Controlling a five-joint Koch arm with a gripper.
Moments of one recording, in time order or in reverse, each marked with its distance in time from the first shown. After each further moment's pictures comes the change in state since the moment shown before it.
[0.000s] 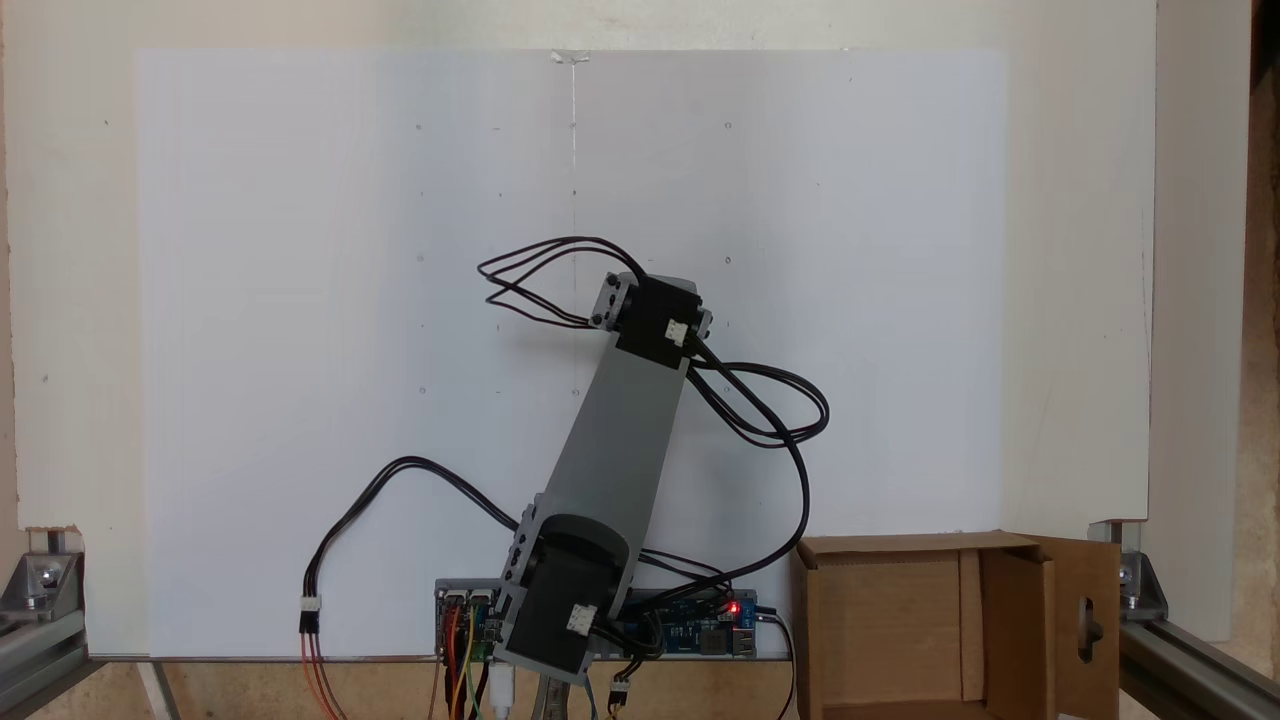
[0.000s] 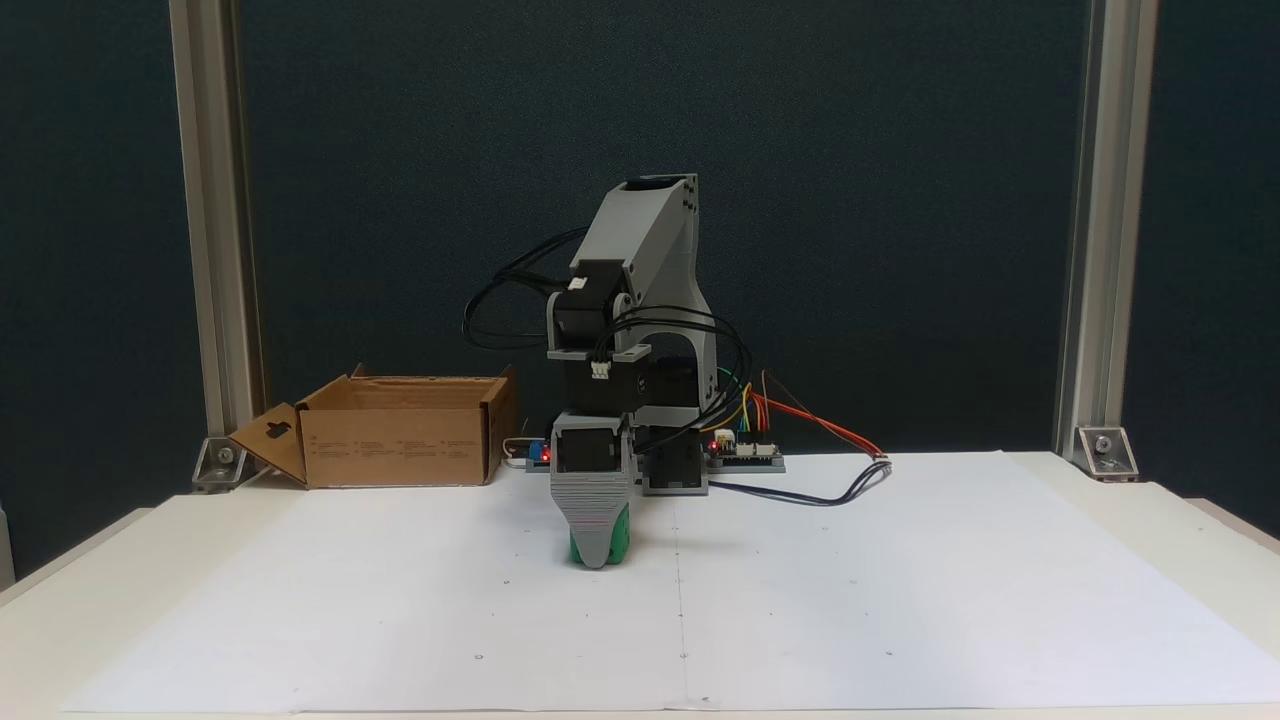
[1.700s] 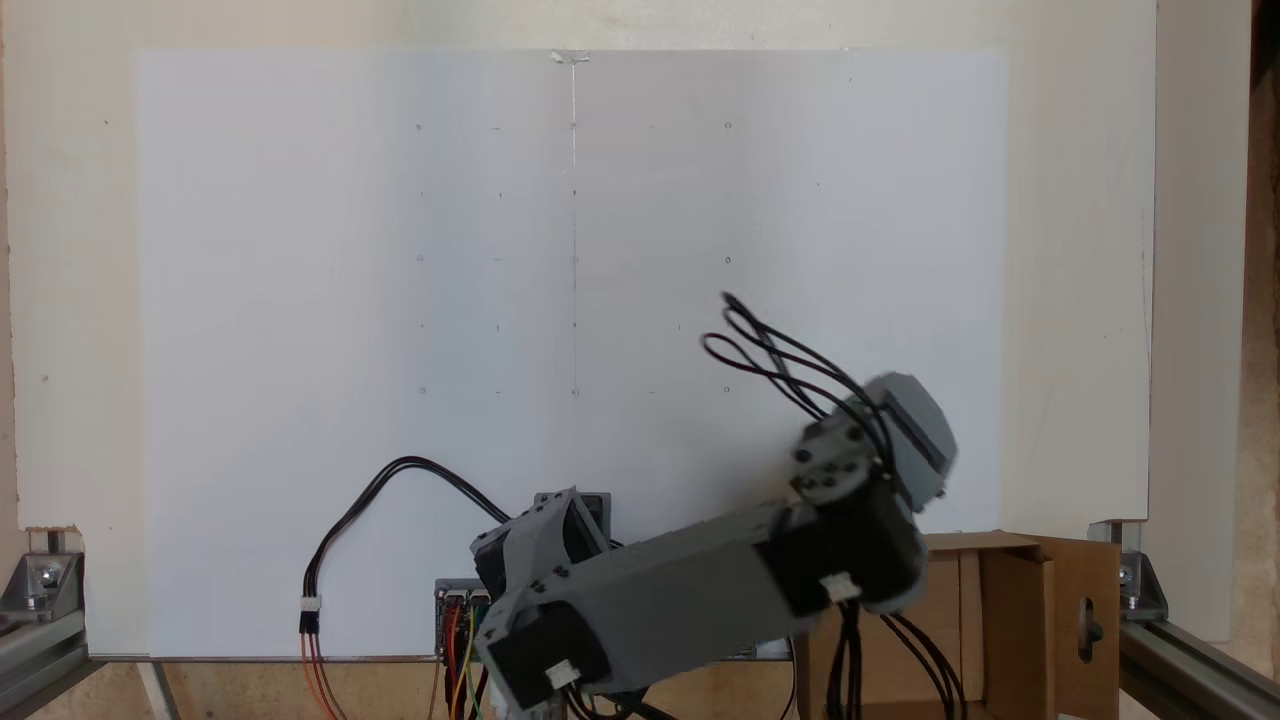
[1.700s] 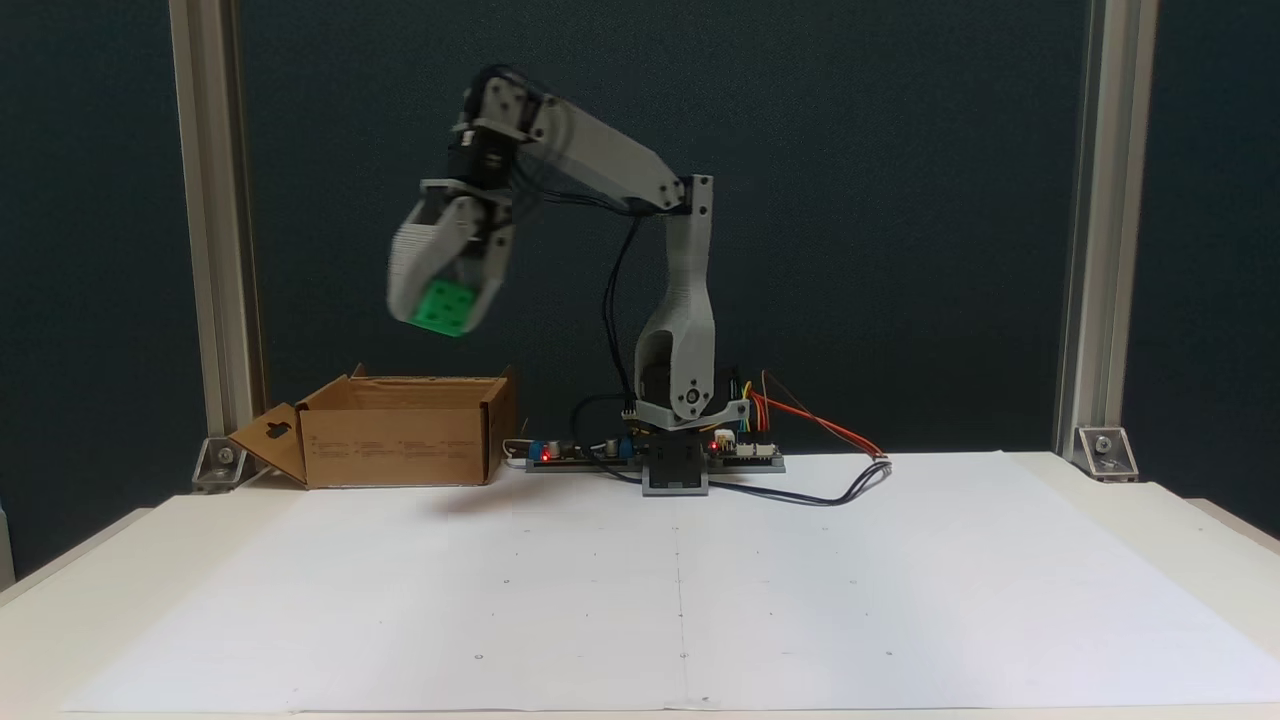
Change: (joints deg) arm 44.5 5.7 -56.7 35.4 0.8
